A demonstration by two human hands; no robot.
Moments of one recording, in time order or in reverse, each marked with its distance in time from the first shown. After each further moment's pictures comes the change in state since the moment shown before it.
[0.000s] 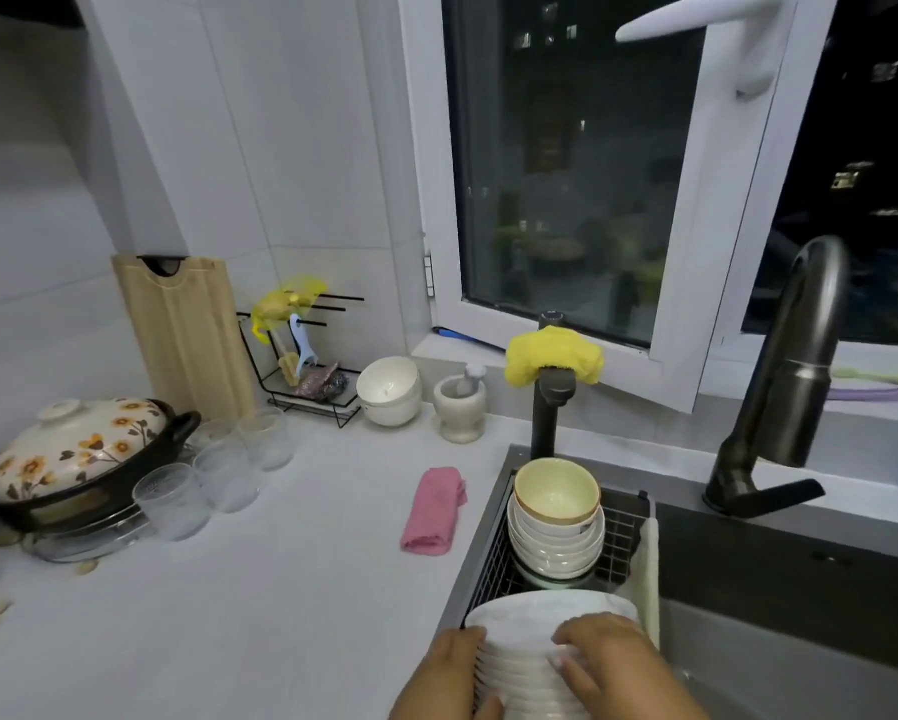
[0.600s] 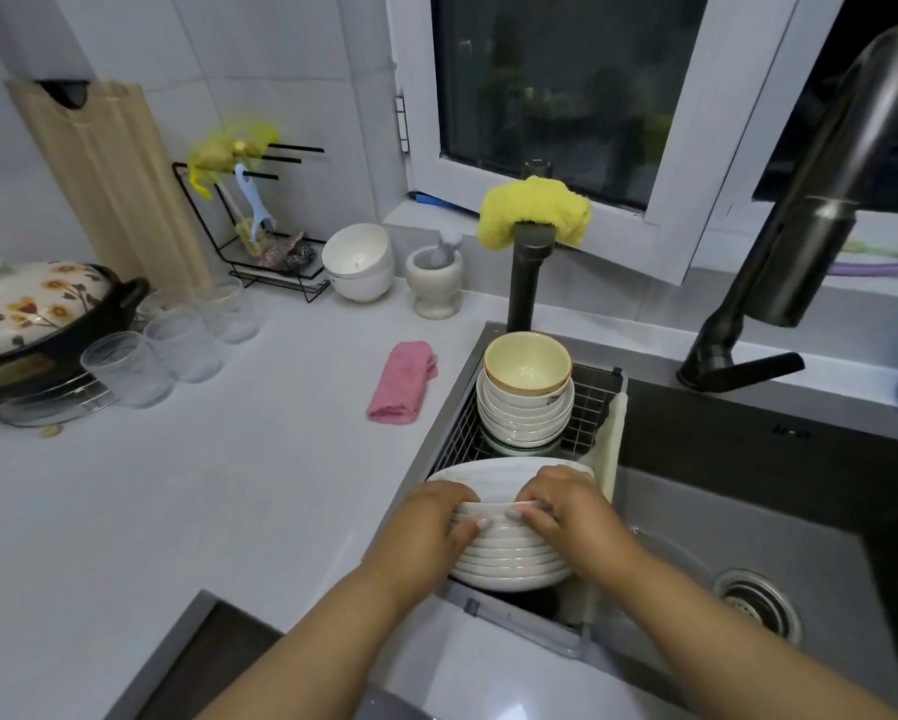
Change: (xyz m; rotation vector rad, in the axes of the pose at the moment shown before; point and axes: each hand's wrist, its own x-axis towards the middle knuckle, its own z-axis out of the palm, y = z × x) left_hand 0.005 0.027 0.027 0.116 0.044 0.173; right_hand 0.008 0.031 0.020 0.185 0.184 -0.288
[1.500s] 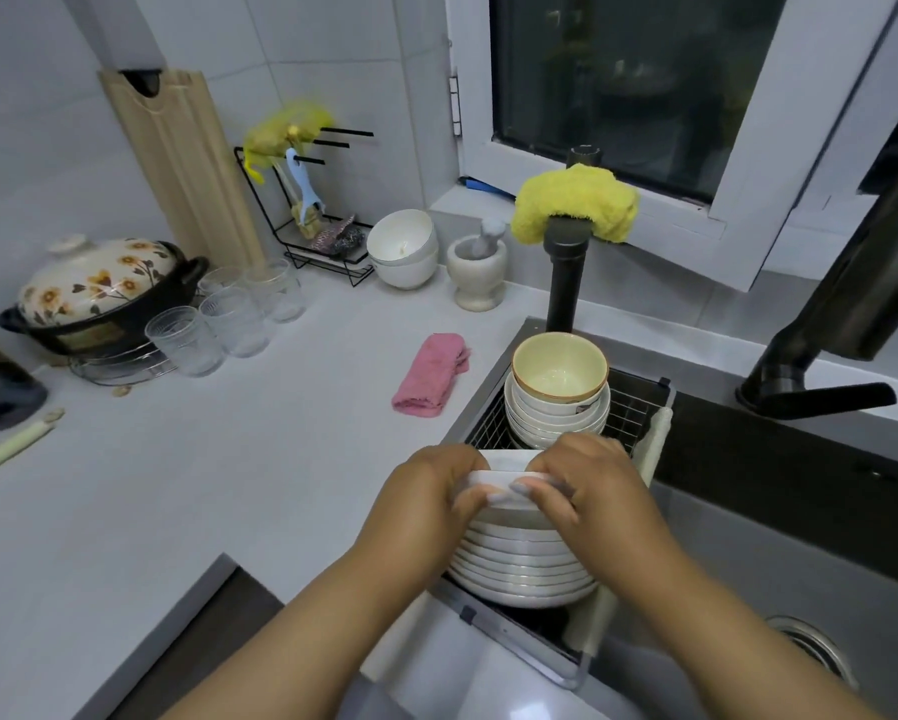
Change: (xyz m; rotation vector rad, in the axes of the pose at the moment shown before) left_hand -0.003 0.066 -0.038 0.004 0.232 -0.072; right_hand 0.009 -0.025 -0.044 -0.048 0.256 -0.259
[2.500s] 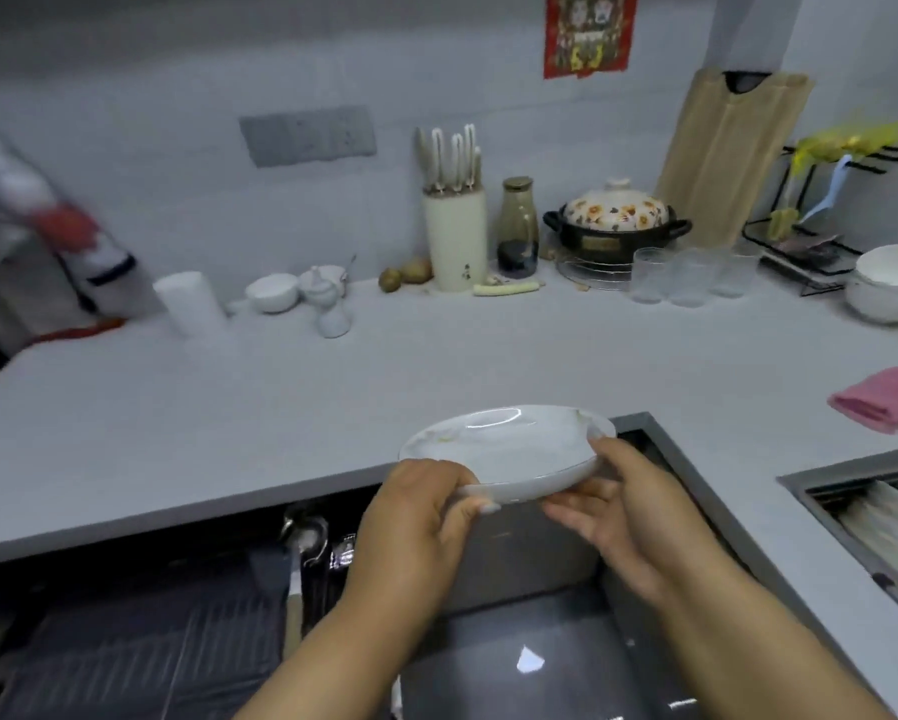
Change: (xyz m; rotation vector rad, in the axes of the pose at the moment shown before) left_hand -0.432 -0.026 -0.136 0.228 0.837 -0.487; right_hand -0.143 -0.352 0.058 1.314 -0.837 0.720
